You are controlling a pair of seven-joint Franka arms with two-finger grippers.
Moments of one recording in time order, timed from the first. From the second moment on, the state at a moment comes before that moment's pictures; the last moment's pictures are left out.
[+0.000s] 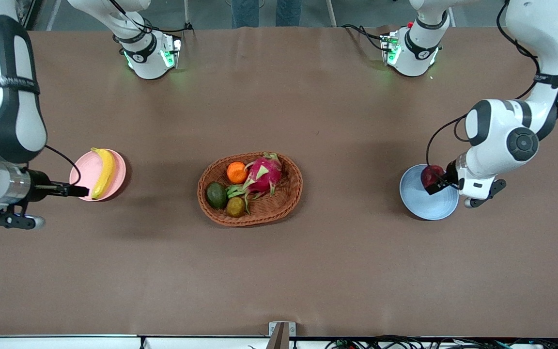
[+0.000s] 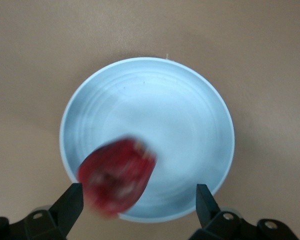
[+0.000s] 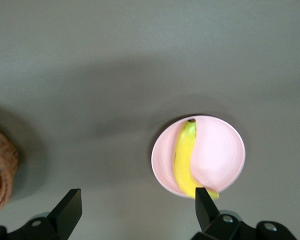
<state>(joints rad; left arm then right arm) 0.18 0.27 -0.23 -2.10 0.02 2.26 -0.55 0.00 0.39 -0.08 -1.46 0.05 1.62 0.06</state>
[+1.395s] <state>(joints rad) 0.22 0.06 -0.24 -1.47 0.00 1.59 -0.04 0.00 0.35 -0.09 -1.22 0.04 1.39 0.08</state>
